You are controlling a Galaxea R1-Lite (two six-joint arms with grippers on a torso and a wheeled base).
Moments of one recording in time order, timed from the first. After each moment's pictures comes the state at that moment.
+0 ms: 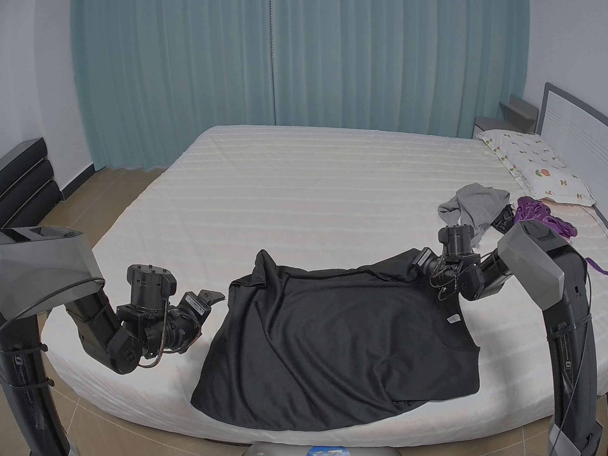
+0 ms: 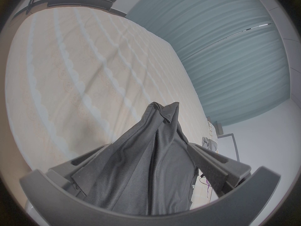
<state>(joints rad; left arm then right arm) -0.25 2.16 -0.58 -0.96 -0.07 -1.10 0.16 2.63 -1.50 -0.57 0.00 0.82</state>
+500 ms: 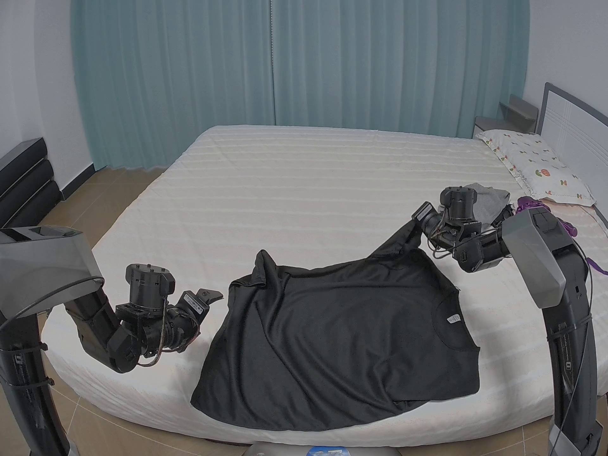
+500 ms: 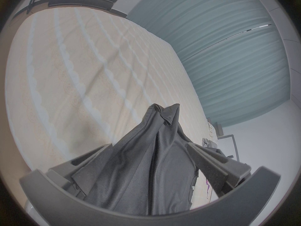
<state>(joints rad) -0.24 2.16 -0.58 -0.96 -0.07 -1.10 0.17 2.62 -1.75 -0.58 -0.03 0.88</state>
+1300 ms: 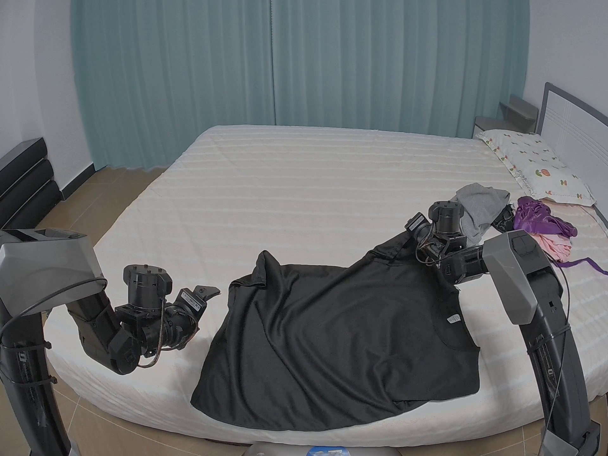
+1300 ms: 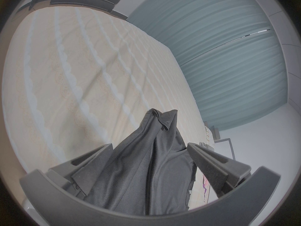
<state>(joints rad) -0.22 2.19 -0.57 -1.04 -0.07 -1.11 0.18 2.82 -1.99 -0.58 -0.12 0.85</state>
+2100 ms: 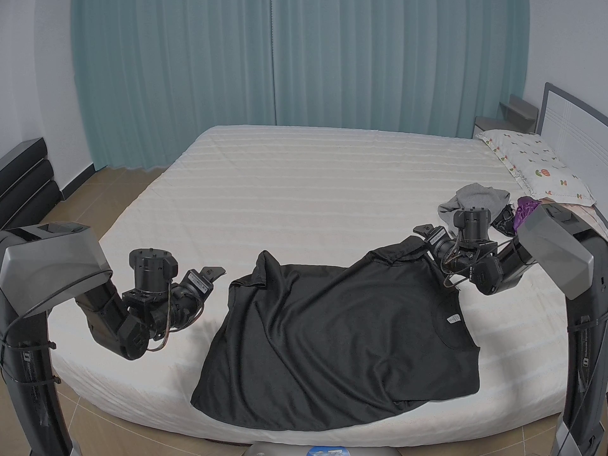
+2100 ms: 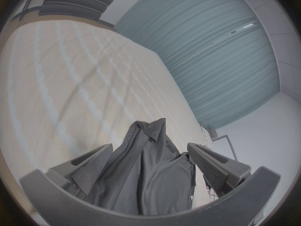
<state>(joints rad) -0.23 2.22 -0.70 -1.03 -0.04 -1.02 0.16 2.46 -1.32 -0.70 0.01 1.01</state>
